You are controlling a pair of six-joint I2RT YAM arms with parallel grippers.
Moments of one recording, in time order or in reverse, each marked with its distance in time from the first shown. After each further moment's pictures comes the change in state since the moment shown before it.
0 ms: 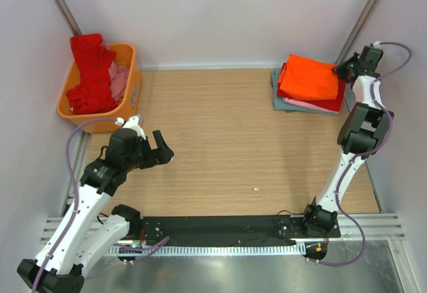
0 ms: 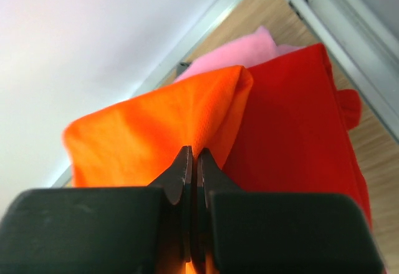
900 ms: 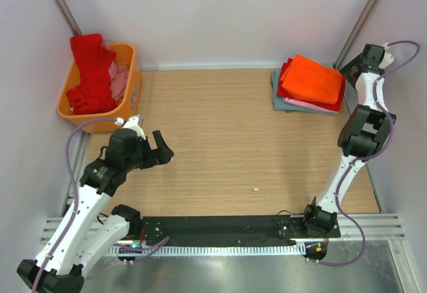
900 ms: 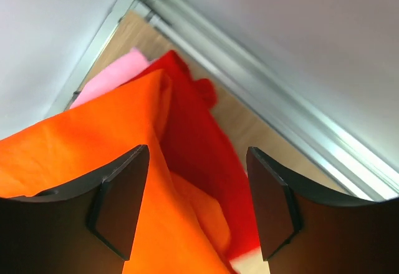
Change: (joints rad) left arm 0.000 -0.001 0.000 0.000 0.000 0.000; right arm 0.003 -0.062 0.032 -0.211 0.372 -0.072
